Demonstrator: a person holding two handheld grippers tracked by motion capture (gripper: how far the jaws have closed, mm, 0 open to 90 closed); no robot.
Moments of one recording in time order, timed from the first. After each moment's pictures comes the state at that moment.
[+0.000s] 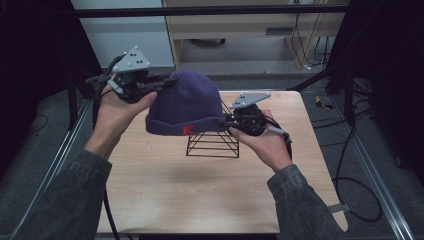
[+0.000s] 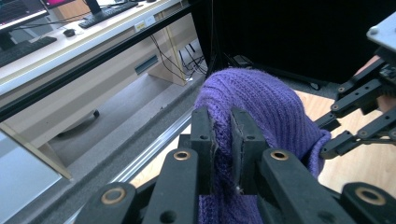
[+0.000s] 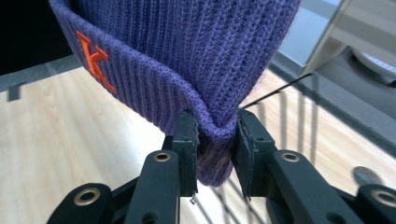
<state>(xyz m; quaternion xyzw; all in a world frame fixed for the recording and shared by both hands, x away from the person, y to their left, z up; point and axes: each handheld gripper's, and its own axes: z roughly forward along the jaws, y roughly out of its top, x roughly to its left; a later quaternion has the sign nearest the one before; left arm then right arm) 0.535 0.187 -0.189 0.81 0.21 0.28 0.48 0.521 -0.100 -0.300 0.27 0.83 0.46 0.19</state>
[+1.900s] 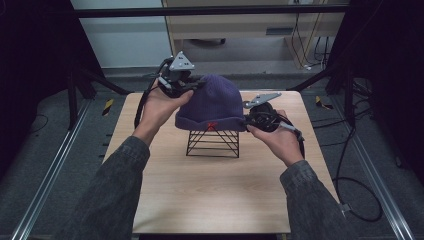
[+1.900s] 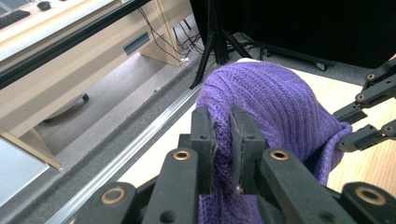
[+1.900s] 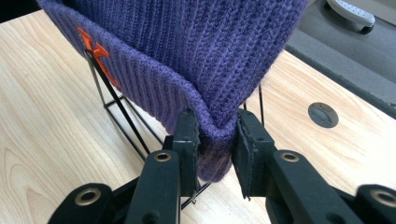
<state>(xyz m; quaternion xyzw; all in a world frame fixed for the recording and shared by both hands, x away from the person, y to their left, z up) 0.590 0.123 -0.241 0.83 0.22 0.27 0.44 0.557 -0.144 -0.341 0.33 0.84 0.39 0.20</state>
